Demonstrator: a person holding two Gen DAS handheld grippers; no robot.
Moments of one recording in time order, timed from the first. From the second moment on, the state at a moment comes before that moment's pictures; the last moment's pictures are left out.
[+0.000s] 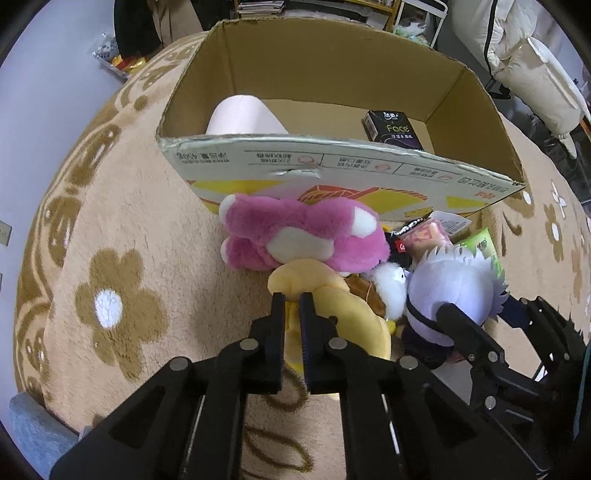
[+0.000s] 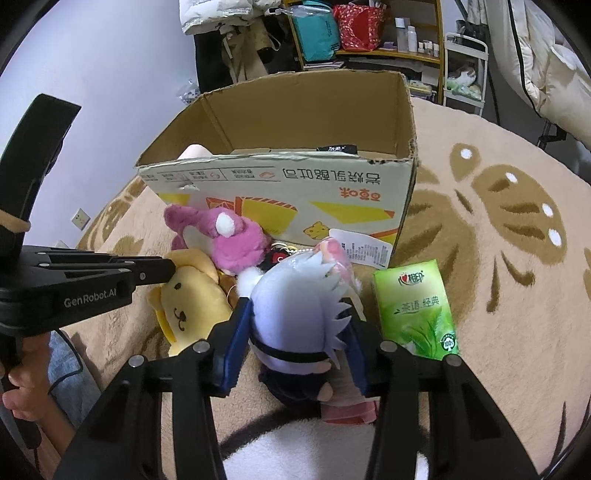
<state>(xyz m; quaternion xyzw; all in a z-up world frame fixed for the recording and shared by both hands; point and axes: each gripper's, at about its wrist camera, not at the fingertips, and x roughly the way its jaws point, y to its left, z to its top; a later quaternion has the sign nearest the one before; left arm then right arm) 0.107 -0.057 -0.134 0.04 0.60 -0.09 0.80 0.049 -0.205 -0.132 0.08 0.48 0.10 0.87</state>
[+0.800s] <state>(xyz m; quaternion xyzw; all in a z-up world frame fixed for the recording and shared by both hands) 0.105 -0.064 -0.139 0.05 0.62 -0.12 0.78 0.038 -0.233 -0.099 0.13 0.43 0.10 0.89</state>
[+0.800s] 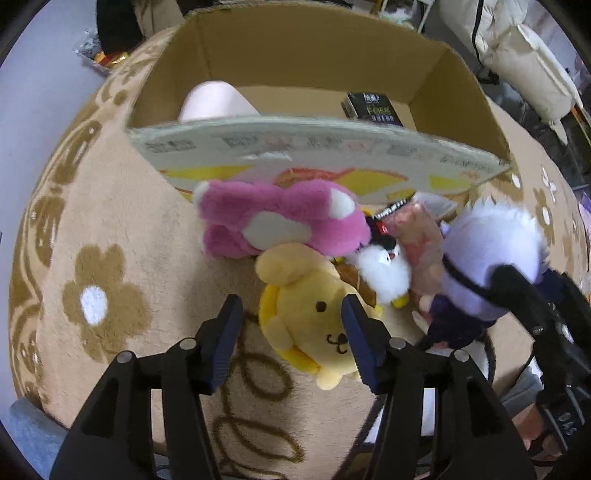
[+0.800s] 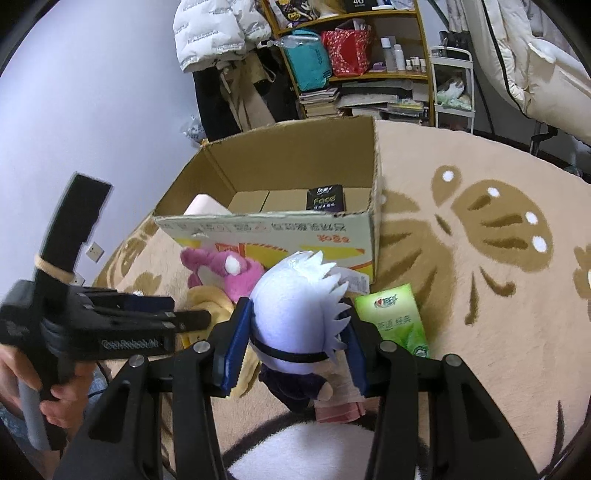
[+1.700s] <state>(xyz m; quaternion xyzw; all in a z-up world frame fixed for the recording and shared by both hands) 0.076 -0.111 -0.148 0.12 0.59 -0.11 0.79 0.036 -0.242 -0.091 0.14 0.41 0.10 0.89</state>
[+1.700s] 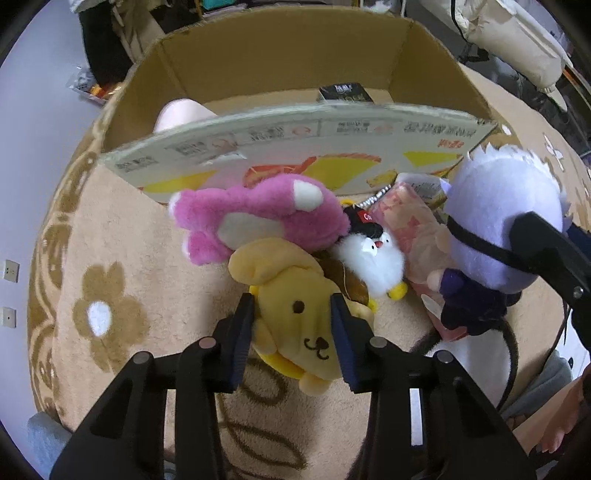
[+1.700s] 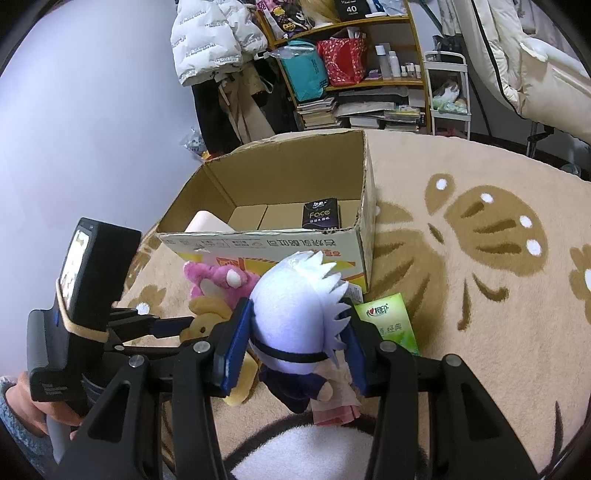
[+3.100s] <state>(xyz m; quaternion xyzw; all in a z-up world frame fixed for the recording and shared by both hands) 0.116 -0.062 0.015 0.12 0.30 -0.04 0.95 0.074 -0.246 -0.008 0.13 0.28 0.13 0.94</state>
